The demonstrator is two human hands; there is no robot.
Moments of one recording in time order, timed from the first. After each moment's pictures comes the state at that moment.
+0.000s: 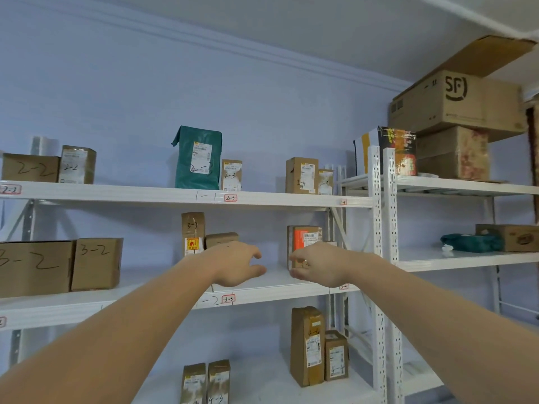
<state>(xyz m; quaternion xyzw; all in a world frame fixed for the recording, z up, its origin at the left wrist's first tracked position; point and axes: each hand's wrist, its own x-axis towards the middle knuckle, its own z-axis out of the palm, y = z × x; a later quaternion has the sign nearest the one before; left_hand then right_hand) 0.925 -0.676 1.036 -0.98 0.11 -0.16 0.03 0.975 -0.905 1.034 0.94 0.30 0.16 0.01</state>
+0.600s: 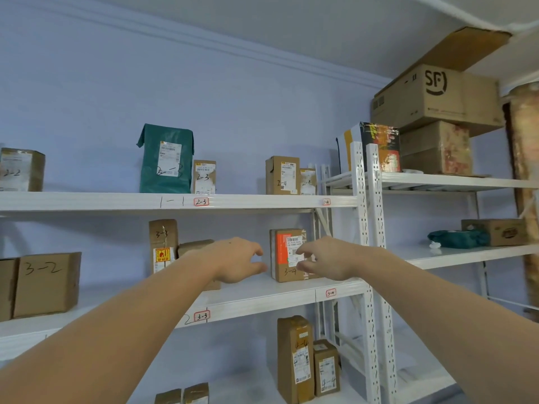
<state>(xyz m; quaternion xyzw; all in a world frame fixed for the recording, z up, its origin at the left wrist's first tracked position) 1.006 -0.729 1.056 -0.98 0.13 -0.16 0.05 1.047 -0.965 1.048 0.94 0.28 0.18 0.00</state>
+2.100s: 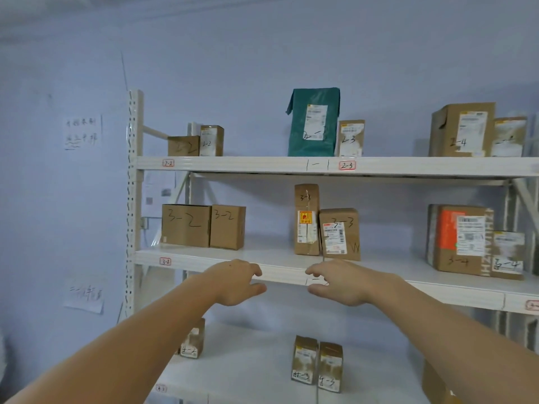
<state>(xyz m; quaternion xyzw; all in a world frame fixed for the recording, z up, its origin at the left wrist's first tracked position) 0.914 -0.505 0.936 -0.98 -0.17 -0.09 0.01 1.087 -0.716 0.950 0.85 0.53 0.09 -0.01</state>
